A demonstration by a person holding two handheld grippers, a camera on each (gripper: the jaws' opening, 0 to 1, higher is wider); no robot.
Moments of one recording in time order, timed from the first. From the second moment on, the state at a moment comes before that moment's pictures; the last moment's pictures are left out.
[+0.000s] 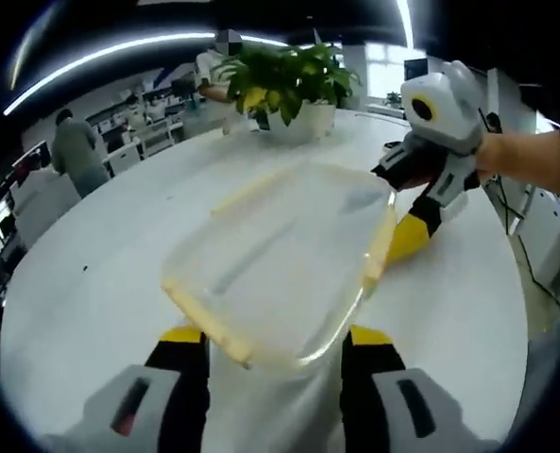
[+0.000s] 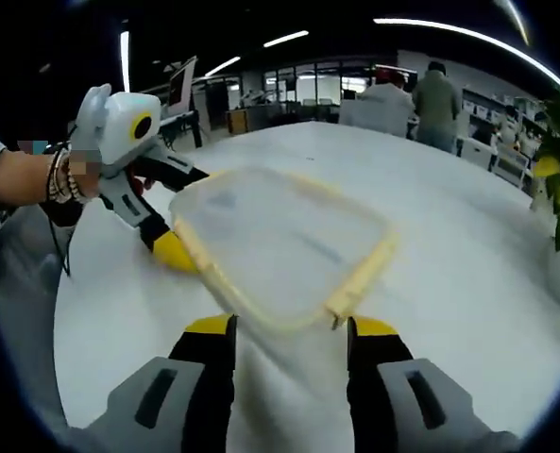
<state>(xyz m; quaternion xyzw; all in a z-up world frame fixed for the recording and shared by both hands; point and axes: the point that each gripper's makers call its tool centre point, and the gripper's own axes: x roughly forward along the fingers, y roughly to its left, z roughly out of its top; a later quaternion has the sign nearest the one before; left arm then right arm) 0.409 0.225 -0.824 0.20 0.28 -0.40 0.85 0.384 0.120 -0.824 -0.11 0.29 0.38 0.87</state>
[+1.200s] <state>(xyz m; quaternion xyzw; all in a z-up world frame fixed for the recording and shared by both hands) 0.470 0.350 -0.832 0.20 0.32 -0.34 0.86 0.455 0.244 -0.826 -0.11 0.26 0.41 0.87</state>
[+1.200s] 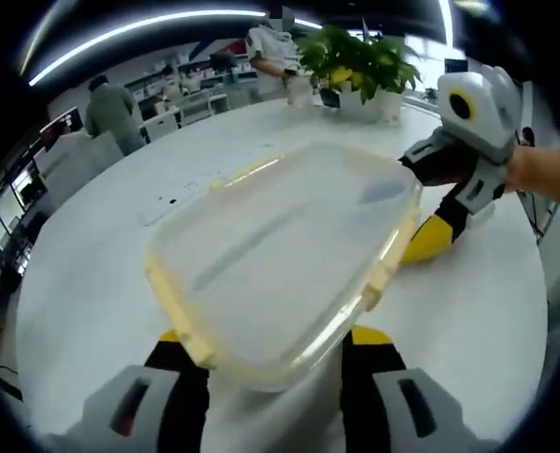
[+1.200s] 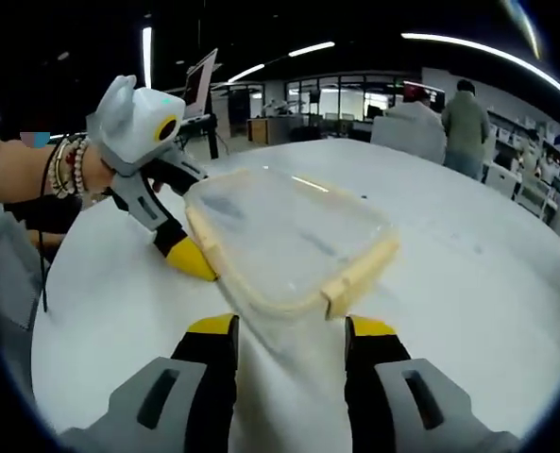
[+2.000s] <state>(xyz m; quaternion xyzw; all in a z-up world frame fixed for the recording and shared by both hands) 0.487 0.352 -0.837 0.19 0.33 -0.34 0.86 0.468 0.248 -0.826 -0.10 0.26 0.41 0.87</state>
